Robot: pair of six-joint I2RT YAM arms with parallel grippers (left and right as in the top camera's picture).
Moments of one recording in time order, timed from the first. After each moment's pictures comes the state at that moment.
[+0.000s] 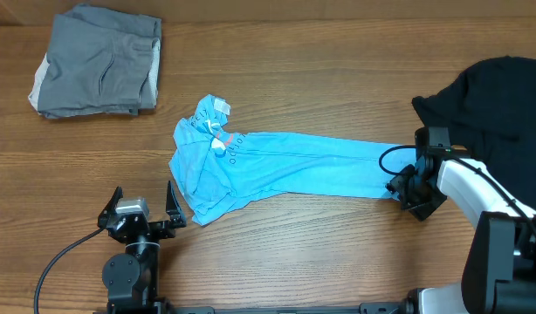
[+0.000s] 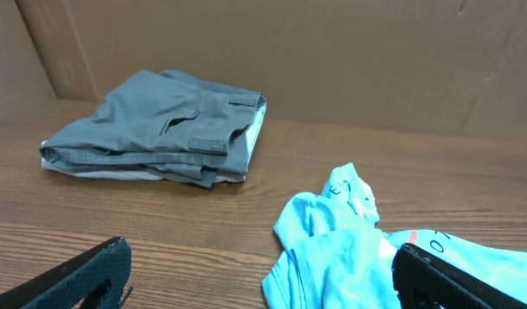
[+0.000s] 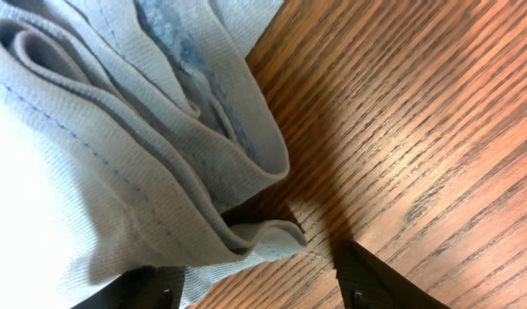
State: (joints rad) left arm 0.07 0.02 0.01 -0.08 -0.02 -0.08; right arm -0.09 1.64 0.84 -0.74 0.02 0.77
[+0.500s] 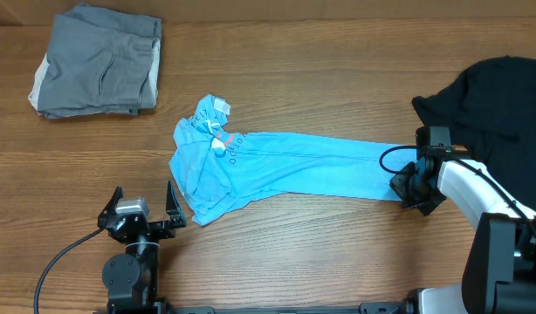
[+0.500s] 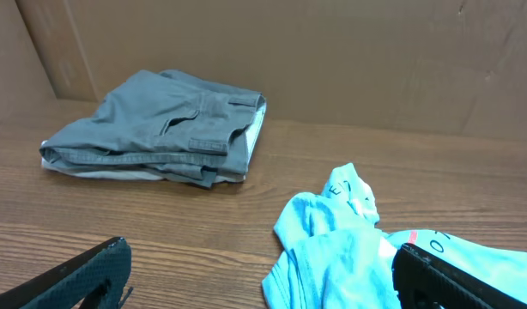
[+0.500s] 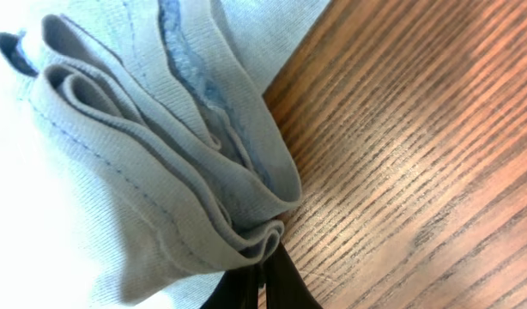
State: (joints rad) left arm 0.07 0.02 0.01 -0.08 -0.02 -0.08; right arm -0.09 1.63 0.84 -0.71 0.04 0.78
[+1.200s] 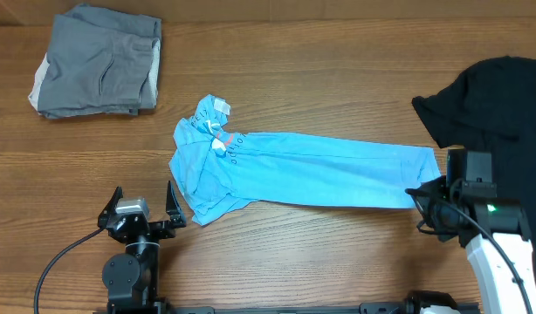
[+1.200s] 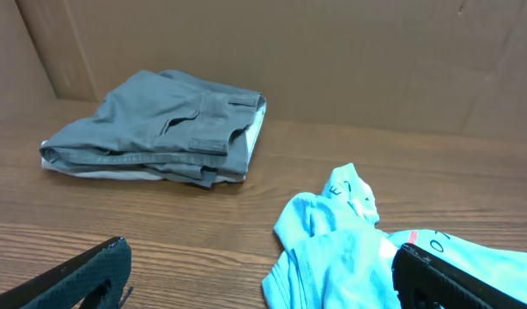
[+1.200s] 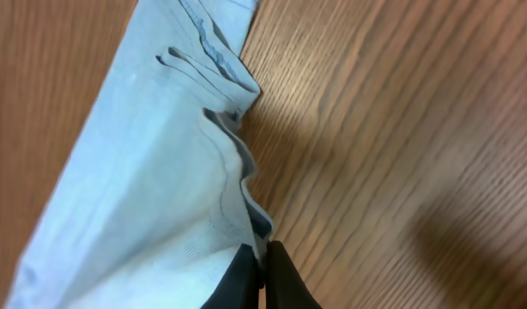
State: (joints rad) left arm 0.07 0.02 0.01 -0.08 -0.02 -0.08; right arm -0.09 1.03 0.83 -1.05 0.04 1.02
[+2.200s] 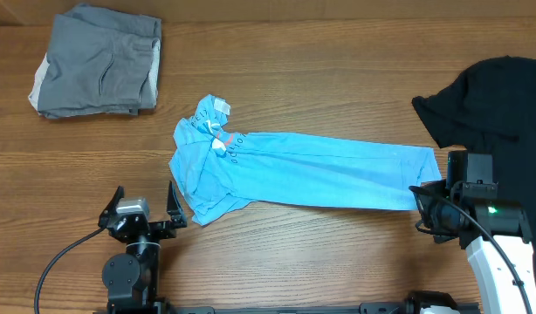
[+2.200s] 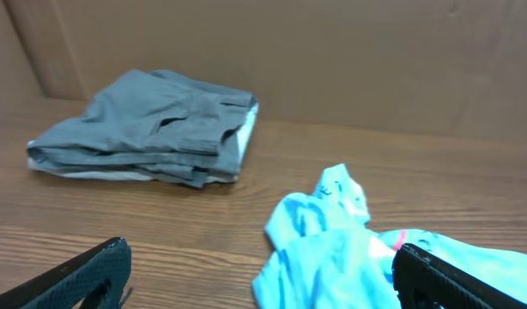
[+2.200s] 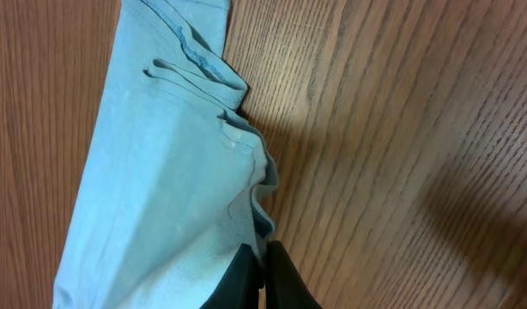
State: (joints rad) left arm 0.07 0.02 0.01 -0.08 0.01 -0.10; right arm -0.09 1.02 0.83 -1.06 0.04 1.17
